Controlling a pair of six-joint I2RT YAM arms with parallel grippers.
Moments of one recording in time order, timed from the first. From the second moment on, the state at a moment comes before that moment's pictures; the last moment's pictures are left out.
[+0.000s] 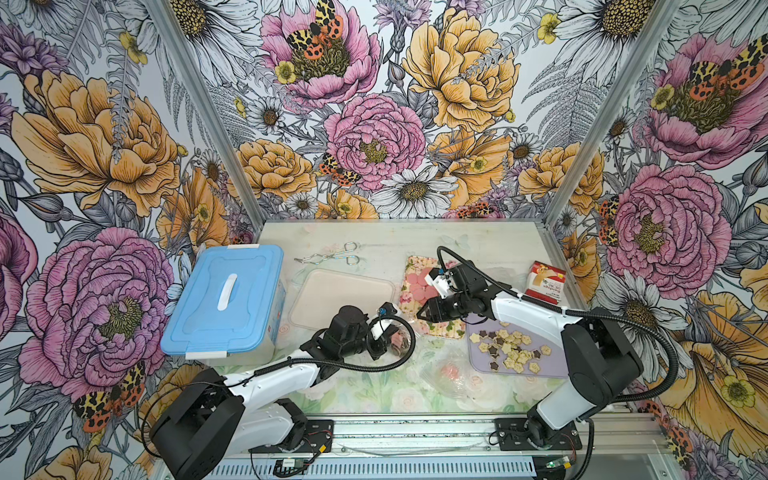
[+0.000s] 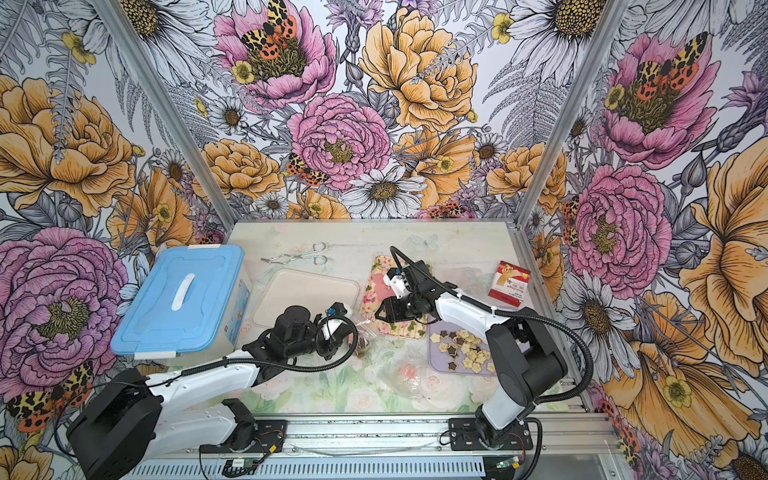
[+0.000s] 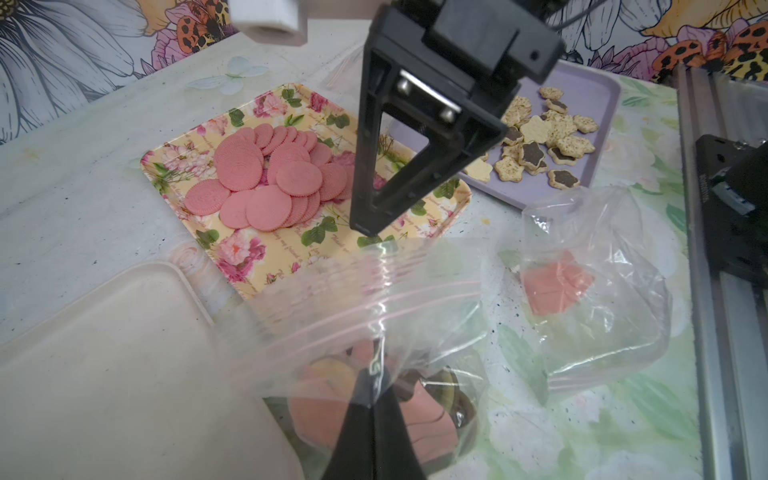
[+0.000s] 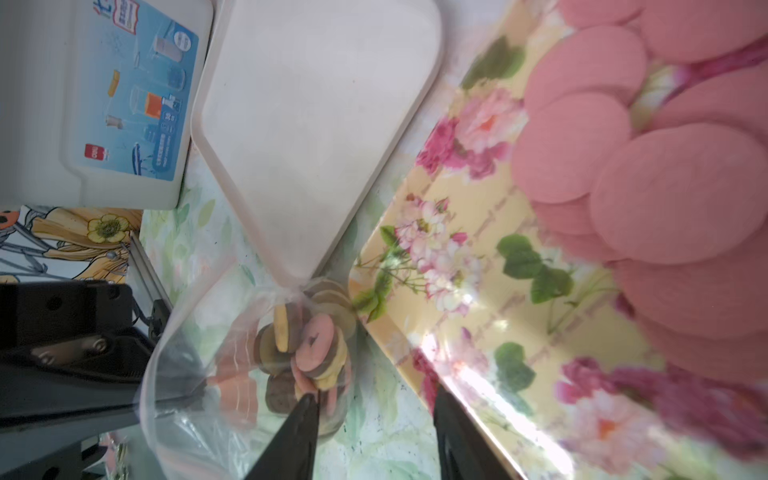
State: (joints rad) left arm -0.70 1.17 0.41 0.23 0.27 0.14; right arm 0.53 1.61 0.97 -0.36 -0.58 0.32
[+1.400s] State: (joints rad) left arm -0.69 1.19 0.40 0.19 0.25 0.12; right arm 0.70 1.70 1.08 -0.35 -0.65 0.24
